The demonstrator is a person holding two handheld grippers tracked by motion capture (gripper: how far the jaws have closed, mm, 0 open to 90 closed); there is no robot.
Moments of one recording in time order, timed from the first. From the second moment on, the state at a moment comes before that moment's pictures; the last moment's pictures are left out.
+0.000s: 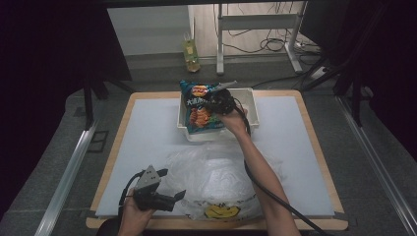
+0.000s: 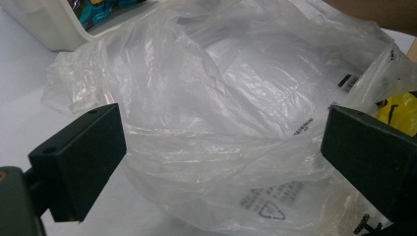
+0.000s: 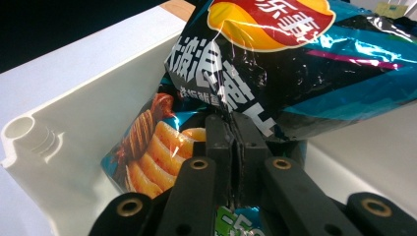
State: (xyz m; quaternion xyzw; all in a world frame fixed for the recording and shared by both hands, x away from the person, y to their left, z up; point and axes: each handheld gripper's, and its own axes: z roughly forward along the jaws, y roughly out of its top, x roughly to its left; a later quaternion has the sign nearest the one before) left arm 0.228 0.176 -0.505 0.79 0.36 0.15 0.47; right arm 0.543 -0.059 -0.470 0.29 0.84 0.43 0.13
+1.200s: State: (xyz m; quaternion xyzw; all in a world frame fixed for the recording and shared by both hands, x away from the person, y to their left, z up) left arm 0.228 0.182 -0.504 0.78 0.36 0.15 0.48; right arm 0.527 -0.069 -0.448 0.28 0.85 0.42 0.14
